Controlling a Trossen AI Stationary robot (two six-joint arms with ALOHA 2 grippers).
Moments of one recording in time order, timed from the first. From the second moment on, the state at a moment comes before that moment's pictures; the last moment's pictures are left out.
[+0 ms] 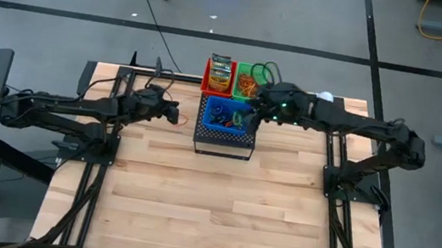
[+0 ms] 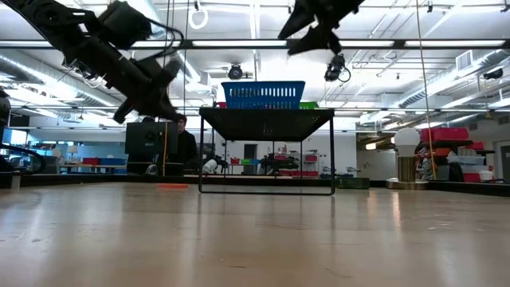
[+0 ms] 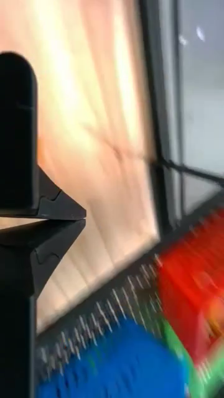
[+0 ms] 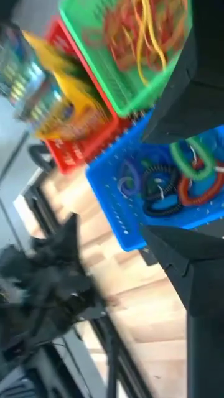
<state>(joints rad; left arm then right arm) 0.35 0.96 0.43 0.05 -0.40 -0.63 -0.21 1.40 1.31 -0.45 0.14 0.33</state>
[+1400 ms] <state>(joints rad) 0.41 1.37 0.56 -0.22 -0.41 -0.78 -0.21 1.20 1.31 -0.57 0.21 0.33</state>
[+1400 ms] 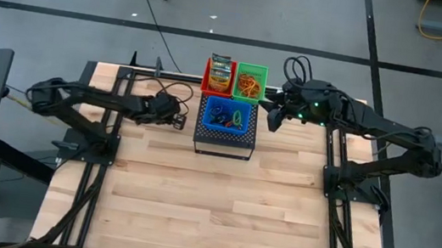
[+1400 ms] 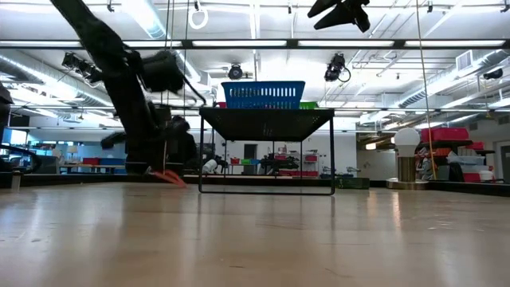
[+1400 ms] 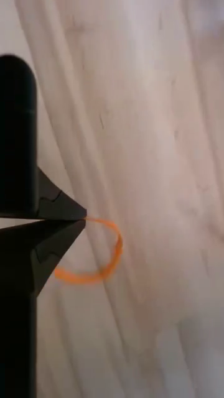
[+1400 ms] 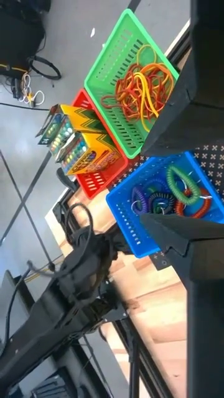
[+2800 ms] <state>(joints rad) 0.13 1.08 0.79 0.23 -0.42 -0.20 -0.22 1.40 1.31 -0.30 -0.10 0.36</state>
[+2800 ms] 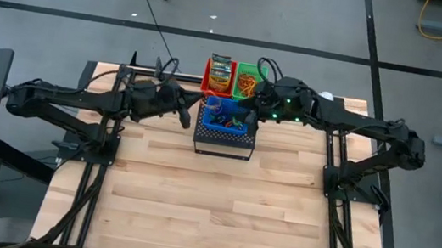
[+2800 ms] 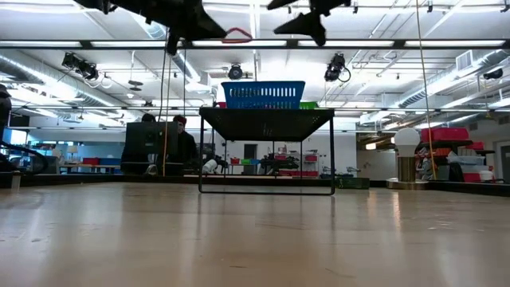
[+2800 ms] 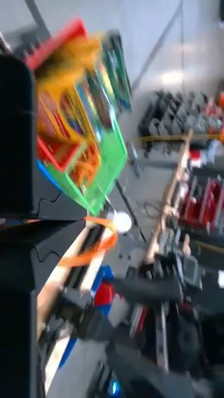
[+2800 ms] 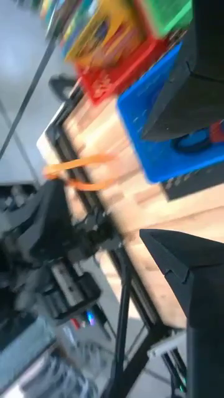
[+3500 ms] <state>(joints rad) 0.08 1.24 0.91 0.32 -0.36 -0.19 -0.22 1.46 1.31 -0.15 -0.08 0.31</state>
